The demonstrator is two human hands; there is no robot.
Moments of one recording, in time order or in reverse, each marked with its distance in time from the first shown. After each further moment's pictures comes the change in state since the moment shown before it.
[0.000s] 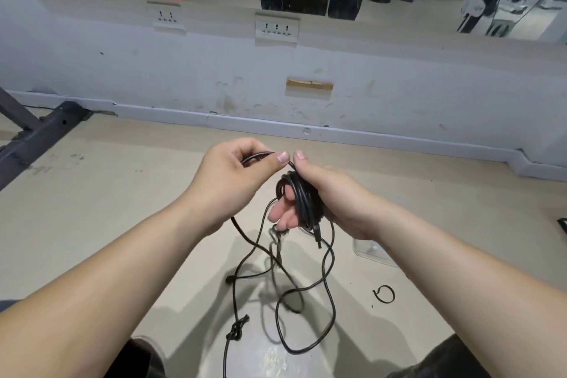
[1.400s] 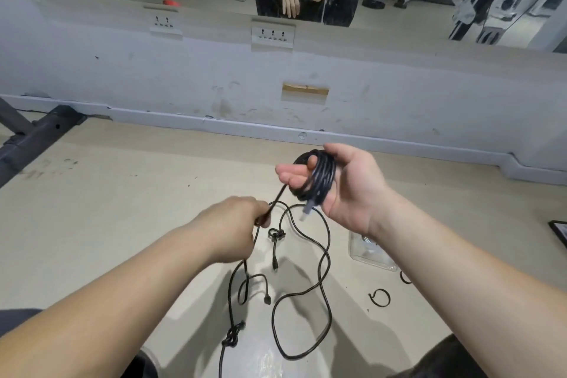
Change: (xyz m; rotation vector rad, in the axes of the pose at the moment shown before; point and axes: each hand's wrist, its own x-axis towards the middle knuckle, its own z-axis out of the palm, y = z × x) left_hand -0.010 -0.033 -0.002 1.040 -0.524 -0.031; right_hand 0.006 -0.010 -0.021 0.777 0.127 0.026
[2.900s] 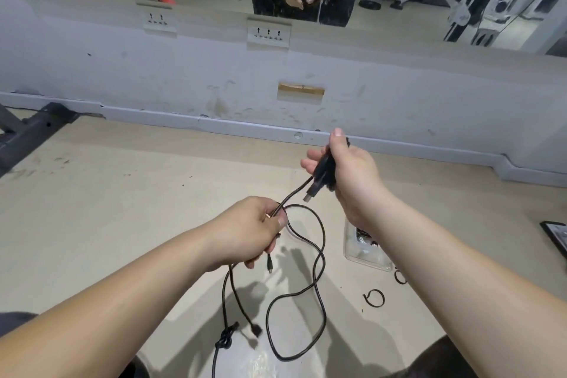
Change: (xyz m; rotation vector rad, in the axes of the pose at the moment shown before) left_hand -0.004 0.033 0.002 -0.782 -0.082 -0.064; right_hand 0.012 0.003 -0.007 -0.498 0.415 -0.375
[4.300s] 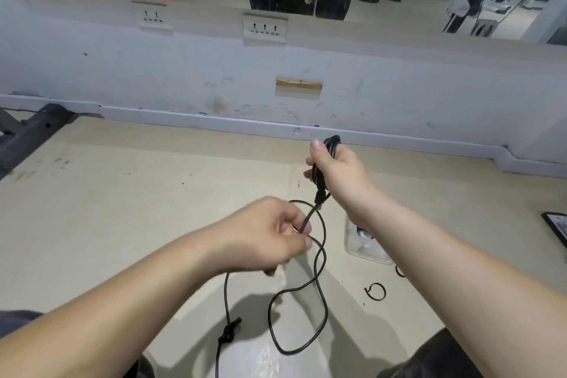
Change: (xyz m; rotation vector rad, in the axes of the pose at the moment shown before) left_hand -0.011 0.015 0.015 0.078 -0.098 0.141; right_hand 0.002 0.013 -0.011 -0.353 -0.053 -0.087
